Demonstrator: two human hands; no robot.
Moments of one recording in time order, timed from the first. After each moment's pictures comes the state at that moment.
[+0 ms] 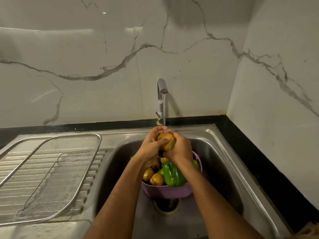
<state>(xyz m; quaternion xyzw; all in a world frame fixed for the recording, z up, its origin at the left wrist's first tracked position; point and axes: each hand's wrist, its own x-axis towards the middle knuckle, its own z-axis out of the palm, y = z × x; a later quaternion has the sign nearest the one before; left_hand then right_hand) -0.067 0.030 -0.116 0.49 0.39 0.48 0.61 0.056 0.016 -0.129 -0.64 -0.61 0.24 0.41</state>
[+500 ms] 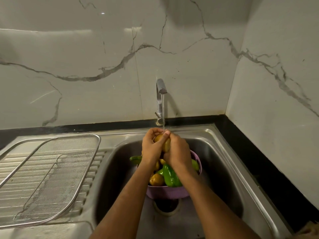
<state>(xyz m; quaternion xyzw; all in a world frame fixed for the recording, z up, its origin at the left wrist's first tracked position) -0.049 0.029 -0.135 0.51 0.46 0.59 0.42 0.043 0.015 -0.141 -0.64 -0.64 0.12 0.40</state>
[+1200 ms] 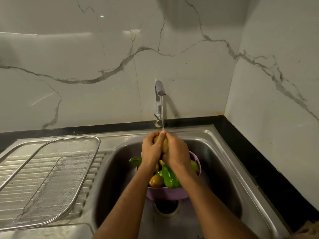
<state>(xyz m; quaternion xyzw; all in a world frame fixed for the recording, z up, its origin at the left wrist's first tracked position) -0.052 0.029 -0.134 0.54 0.47 0.56 0.41 0.047 0.018 -0.141 -0.62 -0.67 0.09 0.41</state>
